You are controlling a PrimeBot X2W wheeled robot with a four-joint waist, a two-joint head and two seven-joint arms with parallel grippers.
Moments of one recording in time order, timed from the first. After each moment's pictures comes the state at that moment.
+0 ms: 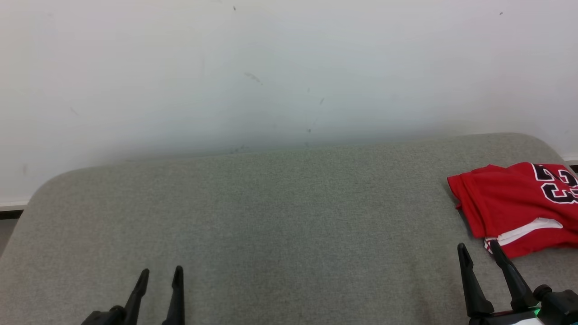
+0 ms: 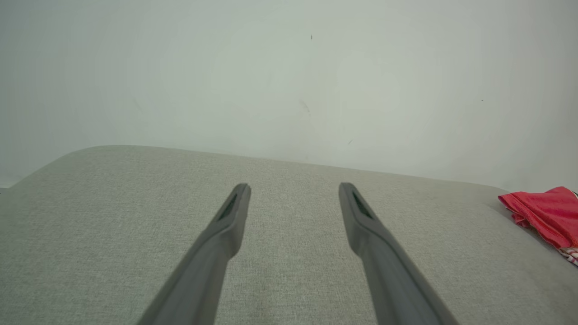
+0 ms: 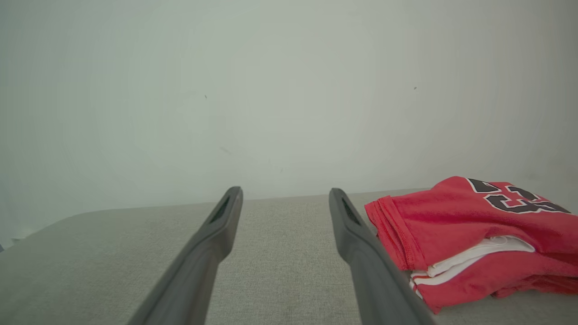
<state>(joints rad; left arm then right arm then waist) 0.02 0.05 0.01 0.21 -0.21 -0.12 -0.26 -0.04 -0.17 0.15 0.18 0.42 0.13 -0.26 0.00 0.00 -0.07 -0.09</state>
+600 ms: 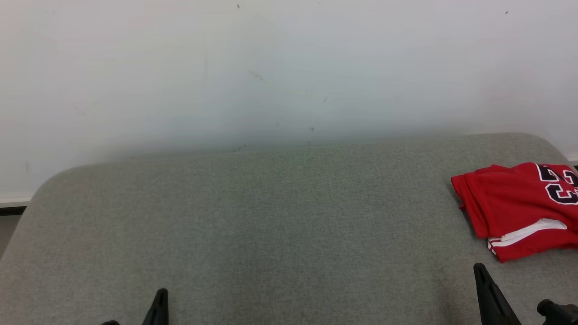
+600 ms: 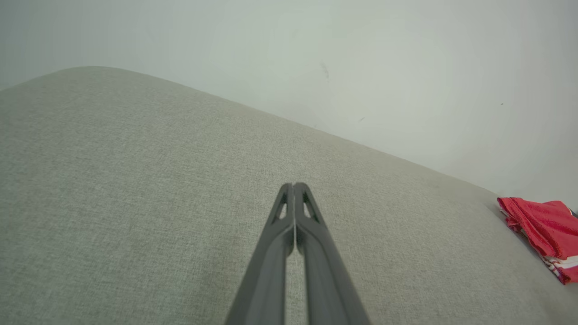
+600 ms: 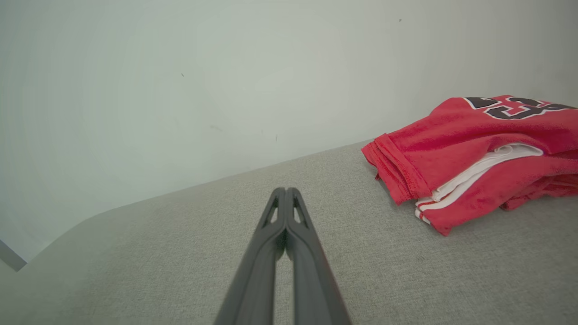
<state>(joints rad) 0.05 0.04 0.01 0.28 -0.37 -0.12 -0.21 0.00 -0.14 0.14 0.24 0.55 0.13 -0.21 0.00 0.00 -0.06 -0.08</state>
